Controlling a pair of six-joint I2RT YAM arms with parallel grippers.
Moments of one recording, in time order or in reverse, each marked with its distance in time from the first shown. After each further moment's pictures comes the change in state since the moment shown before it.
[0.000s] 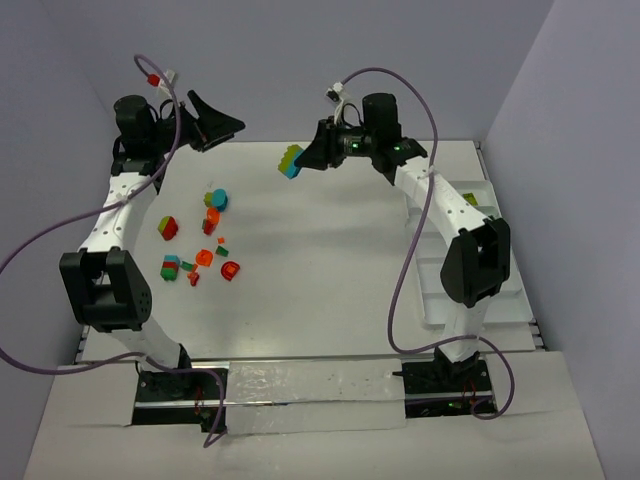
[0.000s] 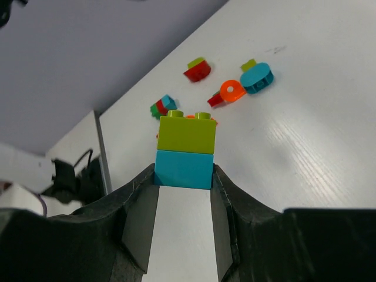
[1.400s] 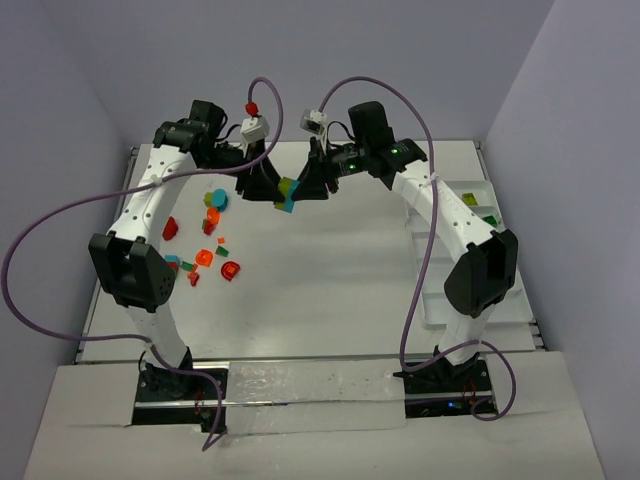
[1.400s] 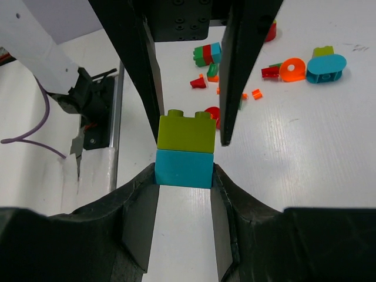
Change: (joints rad) left arm -0.268 0.176 0.429 -1.261 0.332 1.580; right arm 0.082 -0.074 0.036 -0.356 -0.204 -0.505
